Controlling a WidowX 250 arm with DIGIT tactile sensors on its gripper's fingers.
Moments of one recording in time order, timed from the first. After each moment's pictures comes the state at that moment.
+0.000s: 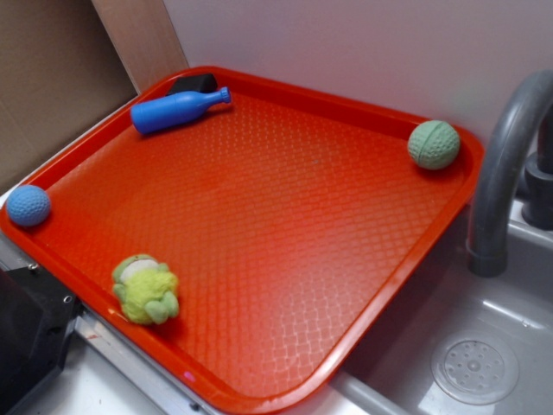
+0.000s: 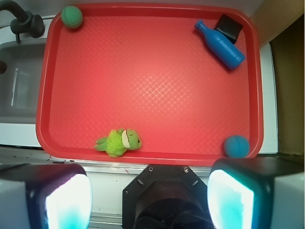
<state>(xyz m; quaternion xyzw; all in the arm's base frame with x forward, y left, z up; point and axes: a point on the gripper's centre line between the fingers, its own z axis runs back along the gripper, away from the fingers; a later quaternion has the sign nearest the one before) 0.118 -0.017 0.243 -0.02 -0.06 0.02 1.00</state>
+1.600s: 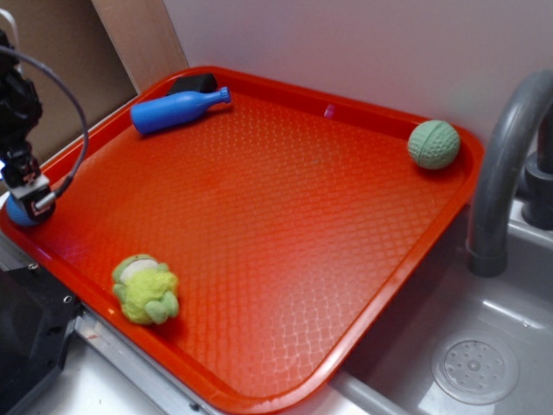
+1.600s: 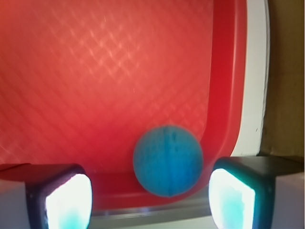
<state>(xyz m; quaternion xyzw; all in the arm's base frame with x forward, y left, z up) 0.108 0.110 0.058 0.11 0.08 0.03 0.99</state>
